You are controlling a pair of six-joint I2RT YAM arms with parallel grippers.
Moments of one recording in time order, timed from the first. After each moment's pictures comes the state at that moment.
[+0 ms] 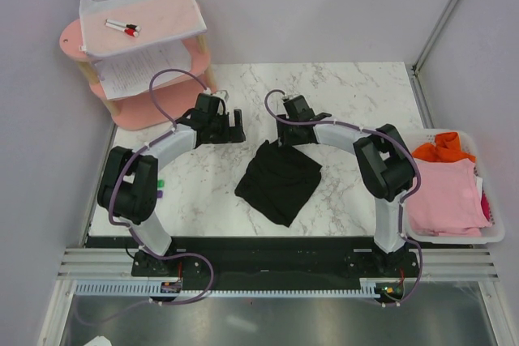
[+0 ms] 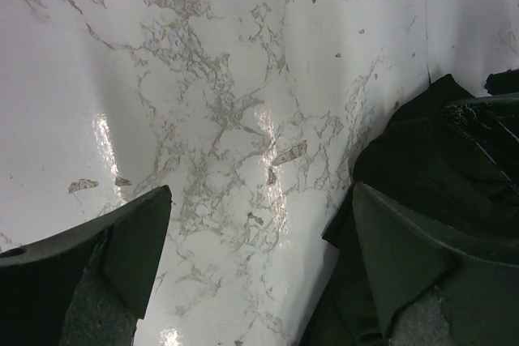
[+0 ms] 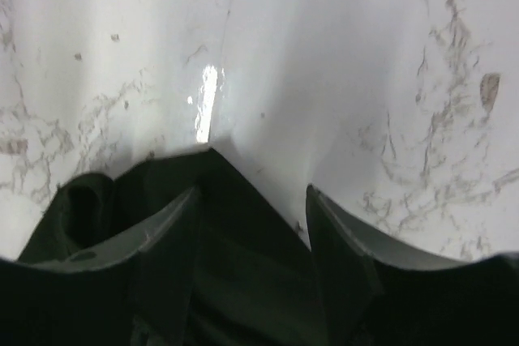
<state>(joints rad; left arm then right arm) -0.35 1.71 1.11 -0.24 0.10 -0.32 0.53 1.99 1.33 -0.25 0.06 0.37</state>
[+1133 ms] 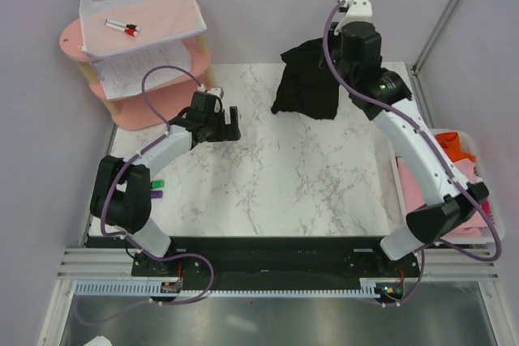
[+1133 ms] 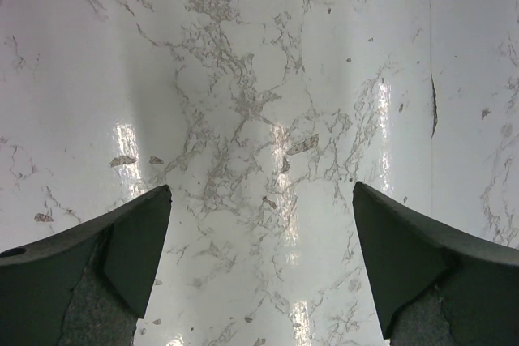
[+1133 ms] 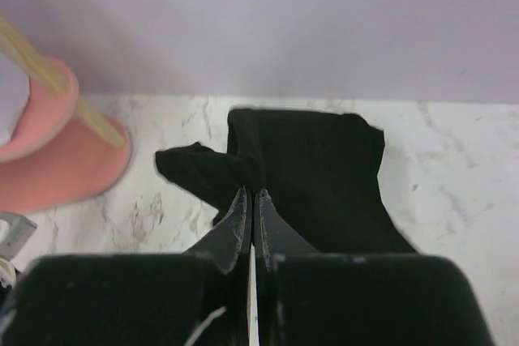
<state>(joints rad) -0.35 1.62 1.11 -0.30 0.03 -0.32 0.48 1.60 1.81 -0.45 0.32 0.22</state>
